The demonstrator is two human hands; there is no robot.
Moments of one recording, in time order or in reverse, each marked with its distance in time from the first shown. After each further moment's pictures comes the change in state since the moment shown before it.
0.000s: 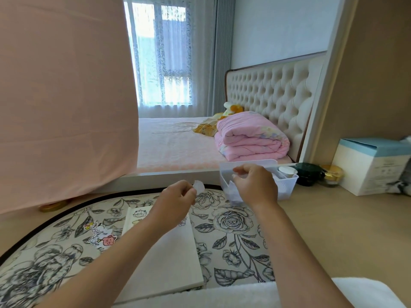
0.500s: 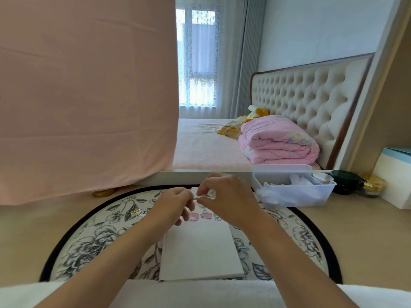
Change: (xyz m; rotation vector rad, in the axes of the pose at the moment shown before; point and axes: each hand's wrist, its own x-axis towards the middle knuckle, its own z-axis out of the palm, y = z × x) left_hand -0.050 -0.015 -0.072 -0.296 0.044 -0.291; right_hand -0.066 -0.101 0.043 -0.054 -0.271 -0.665
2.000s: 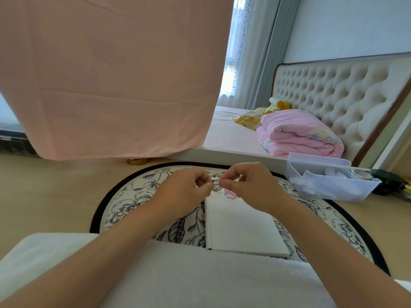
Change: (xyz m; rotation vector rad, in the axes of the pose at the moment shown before) left_hand -0.022 -0.042 -0.062 0.463 0.066 0.308; right_hand 0.003 -0.035 0.035 0.387 -0.169 0.287
